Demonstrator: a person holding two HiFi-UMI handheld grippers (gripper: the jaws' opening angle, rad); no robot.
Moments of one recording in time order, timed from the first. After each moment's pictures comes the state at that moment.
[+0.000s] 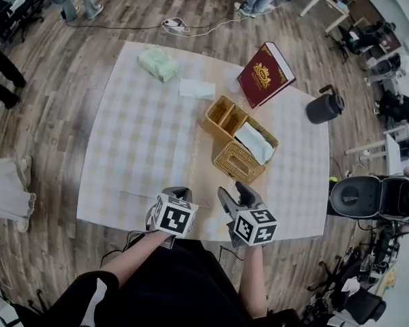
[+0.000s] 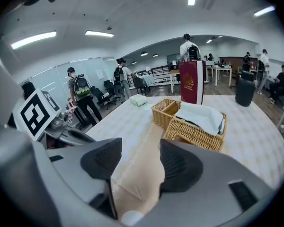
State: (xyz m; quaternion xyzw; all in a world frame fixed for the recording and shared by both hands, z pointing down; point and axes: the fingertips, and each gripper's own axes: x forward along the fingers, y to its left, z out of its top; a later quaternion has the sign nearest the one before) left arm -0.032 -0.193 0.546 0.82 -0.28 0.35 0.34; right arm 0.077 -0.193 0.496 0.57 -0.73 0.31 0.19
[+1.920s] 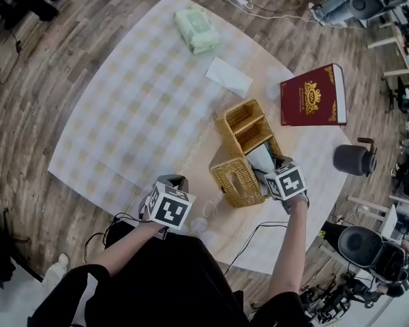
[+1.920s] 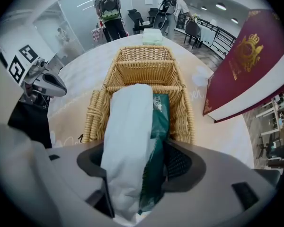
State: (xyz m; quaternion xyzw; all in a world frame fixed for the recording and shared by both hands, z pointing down) left arm 0.015 -0.238 0.617 0.73 -0.39 0.34 0.45; right arm 0.239 -0.338 0.615 0.25 -0.71 0.25 0.61
